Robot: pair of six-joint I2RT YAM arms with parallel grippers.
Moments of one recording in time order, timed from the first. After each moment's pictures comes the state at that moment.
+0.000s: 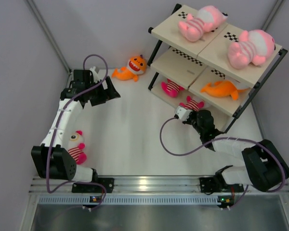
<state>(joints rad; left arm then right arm) -0.07 1.41 1.35 -0.71 0.33 -0.39 0.46 1.28 0.42 0.53 0.12 -0.89</state>
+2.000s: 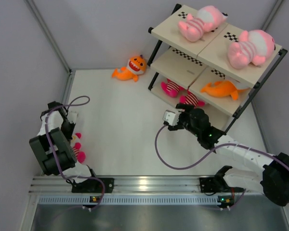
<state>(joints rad) 0.47 1.52 0.99 -0.89 -0.09 0.56 0.68 1.12 0.59 0.18 0.05 -0.94</state>
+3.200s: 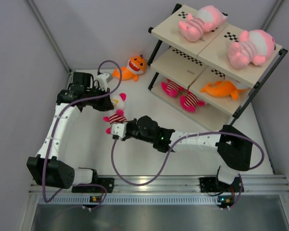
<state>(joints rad) -0.13 1.32 1.39 -0.95 0.45 0.15 1.19 1.68 1.07 0.47 0.01 -0.69</state>
